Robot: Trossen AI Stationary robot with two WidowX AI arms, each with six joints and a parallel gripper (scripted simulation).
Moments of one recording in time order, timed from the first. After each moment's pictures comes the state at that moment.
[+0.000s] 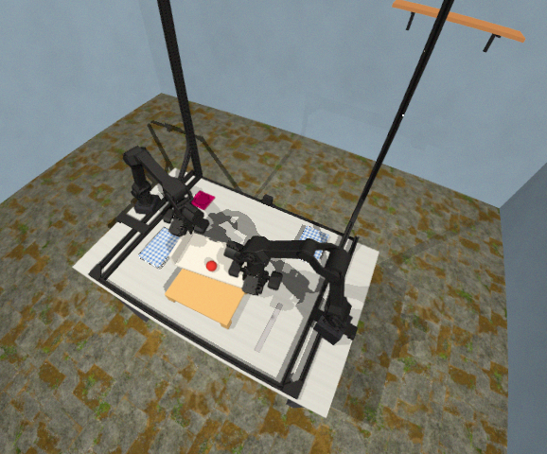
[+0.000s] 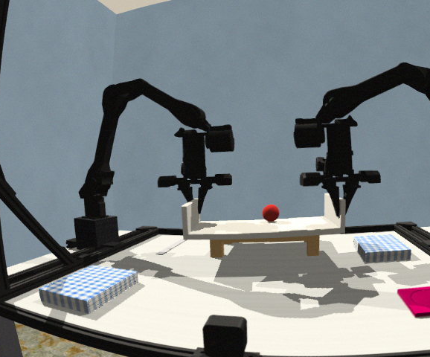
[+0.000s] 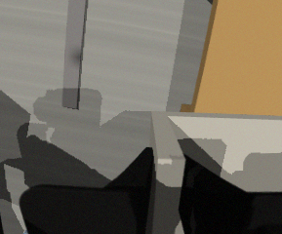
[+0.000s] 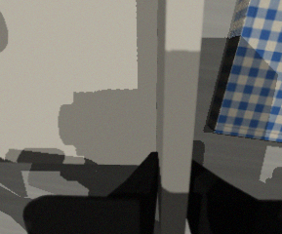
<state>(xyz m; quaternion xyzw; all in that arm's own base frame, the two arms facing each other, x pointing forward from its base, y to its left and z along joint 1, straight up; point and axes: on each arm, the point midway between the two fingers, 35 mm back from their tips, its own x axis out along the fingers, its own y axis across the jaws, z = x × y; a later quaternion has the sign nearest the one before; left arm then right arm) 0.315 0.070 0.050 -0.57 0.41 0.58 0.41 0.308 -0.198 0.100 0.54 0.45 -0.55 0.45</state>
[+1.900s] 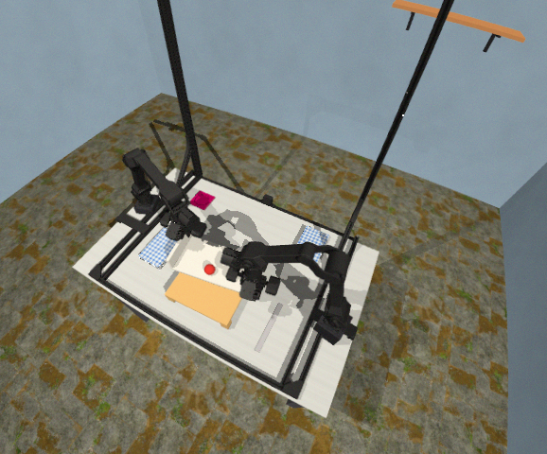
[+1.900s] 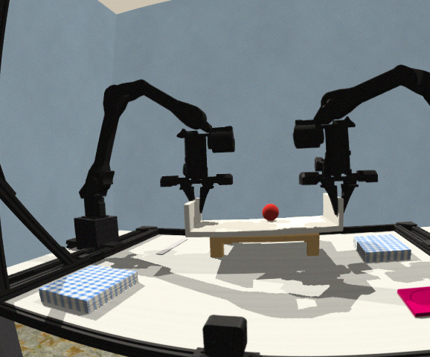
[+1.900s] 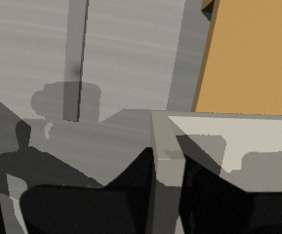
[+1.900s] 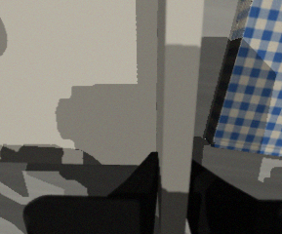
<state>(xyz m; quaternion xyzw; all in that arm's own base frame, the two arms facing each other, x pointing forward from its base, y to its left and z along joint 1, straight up) 0.310 0.089 0.049 -0.58 0.41 0.57 0.41 0.303 -0.217 0.101 0.55 0.45 -0.55 0.45</state>
